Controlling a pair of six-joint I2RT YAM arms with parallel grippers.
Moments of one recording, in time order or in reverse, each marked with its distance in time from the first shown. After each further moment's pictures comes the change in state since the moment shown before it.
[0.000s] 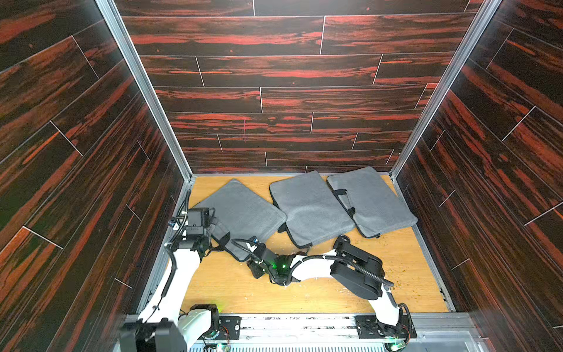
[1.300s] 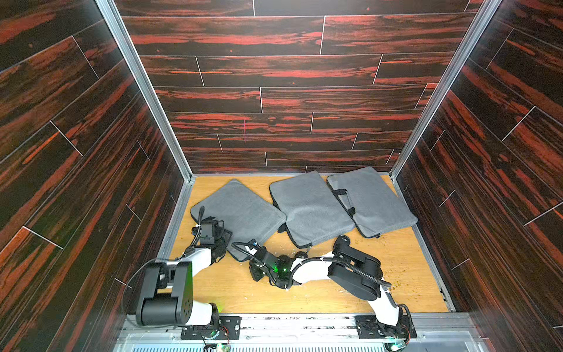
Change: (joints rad) left arm 0.012 0.417 -0.244 0.632 0.386 -0.100; right arm 0.002 0.015 -0.040 0.106 -0.046 -0.038
